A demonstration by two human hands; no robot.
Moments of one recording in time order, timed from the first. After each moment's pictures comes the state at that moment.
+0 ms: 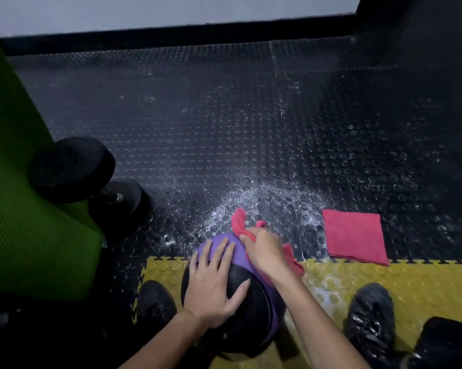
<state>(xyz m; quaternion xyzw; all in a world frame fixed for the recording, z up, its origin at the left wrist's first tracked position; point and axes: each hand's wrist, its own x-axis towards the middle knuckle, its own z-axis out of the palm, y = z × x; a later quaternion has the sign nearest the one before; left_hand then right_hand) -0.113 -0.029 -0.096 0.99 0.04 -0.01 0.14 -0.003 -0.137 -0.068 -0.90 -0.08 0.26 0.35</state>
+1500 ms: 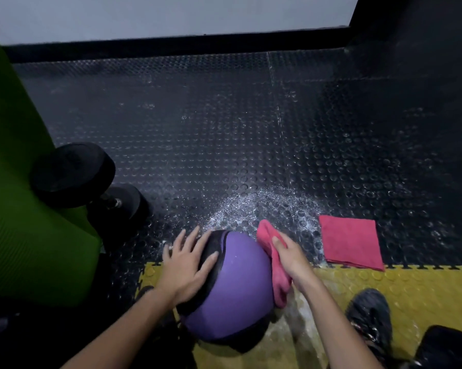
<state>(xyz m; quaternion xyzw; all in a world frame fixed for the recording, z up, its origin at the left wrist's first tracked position) -0.089 0.021 -0.078 0.96 0.14 -0.15 0.17 0.011 -0.181 -0.107 -0.81 0.07 0.29 0.50</state>
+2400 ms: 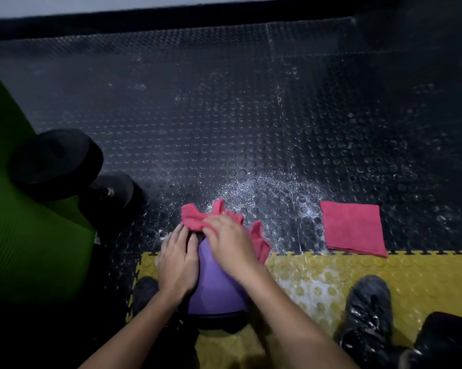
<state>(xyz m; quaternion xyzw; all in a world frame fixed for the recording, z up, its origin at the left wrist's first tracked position) -0.085 0.013 -0.104 0.90 0.31 0.01 0.30 -0.015 -0.087 -0.074 -0.88 -0.23 0.17 0.39</state>
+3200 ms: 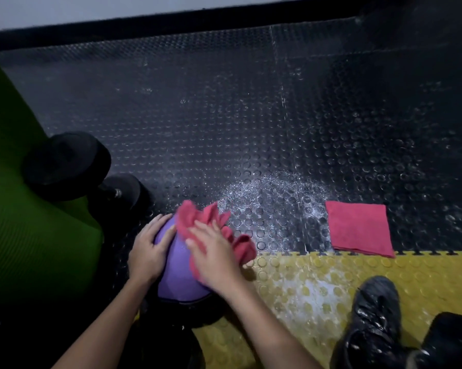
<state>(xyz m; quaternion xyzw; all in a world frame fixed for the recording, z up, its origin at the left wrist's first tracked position) -0.094 0.074 -0.087 0.85 0.34 0.05 0.39 -0.048 -0.071 -0.081 -0.82 -0.21 0.20 0.50</state>
